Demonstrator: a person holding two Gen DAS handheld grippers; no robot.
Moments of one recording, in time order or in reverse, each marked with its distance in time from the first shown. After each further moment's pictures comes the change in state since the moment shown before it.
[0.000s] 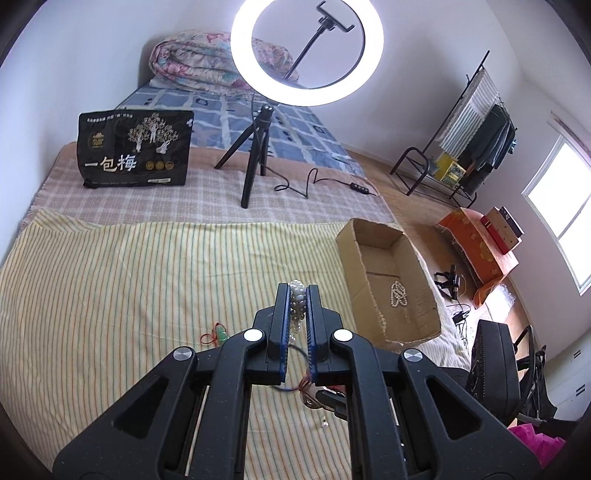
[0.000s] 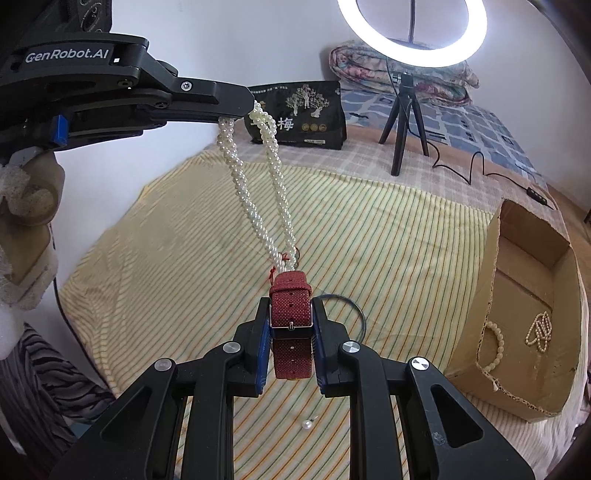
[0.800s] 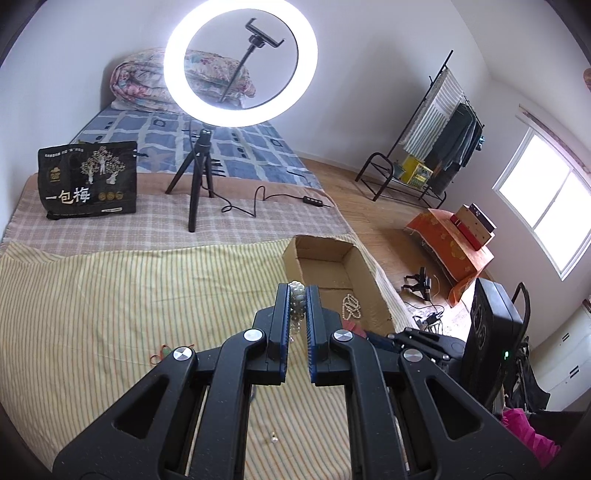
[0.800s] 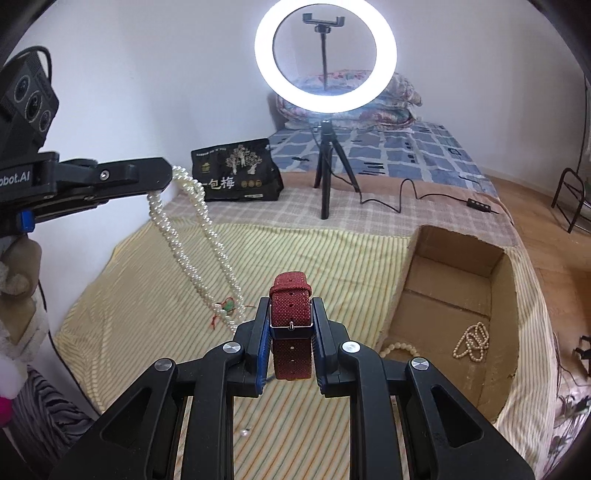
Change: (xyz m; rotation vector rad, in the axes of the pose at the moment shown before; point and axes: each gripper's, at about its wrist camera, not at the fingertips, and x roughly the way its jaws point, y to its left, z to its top) left arm -0.004 -0.064 0.015 0.066 -0.039 -0.112; right arm -0.063 -0.072 0.014 0.128 -0.150 -0.108
